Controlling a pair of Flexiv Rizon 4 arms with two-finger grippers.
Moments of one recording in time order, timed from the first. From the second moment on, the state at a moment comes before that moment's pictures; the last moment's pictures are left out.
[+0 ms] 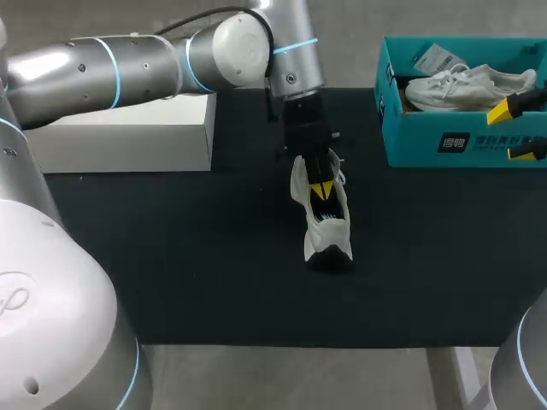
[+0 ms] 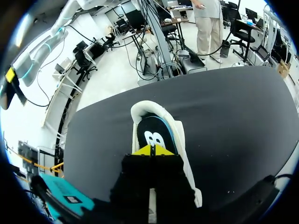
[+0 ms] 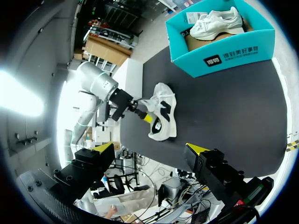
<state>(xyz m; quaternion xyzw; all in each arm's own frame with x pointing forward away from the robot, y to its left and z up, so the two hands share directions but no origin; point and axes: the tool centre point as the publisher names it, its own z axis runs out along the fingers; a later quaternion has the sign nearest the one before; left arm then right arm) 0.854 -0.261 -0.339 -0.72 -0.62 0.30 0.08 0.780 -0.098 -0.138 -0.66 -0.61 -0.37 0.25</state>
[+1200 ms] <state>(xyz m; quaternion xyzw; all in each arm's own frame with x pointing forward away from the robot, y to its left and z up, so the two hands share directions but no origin) 0.838 -0.269 -0.410 -0.71 -0.66 0.22 0.04 0.780 -0.098 -0.138 -0.66 -0.61 -0.37 0.25</state>
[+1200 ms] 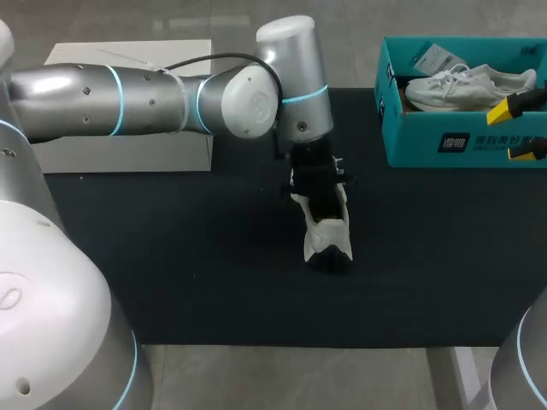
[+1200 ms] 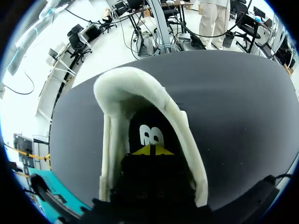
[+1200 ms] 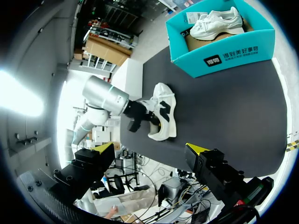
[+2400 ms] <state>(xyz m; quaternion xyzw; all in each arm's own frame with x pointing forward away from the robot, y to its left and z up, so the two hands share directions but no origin) 0.829 -0.260 -0.407 -0.74 -0.66 0.12 -0.01 0.780 -0.098 -0.138 -0.66 -0.61 -0.37 0.25</state>
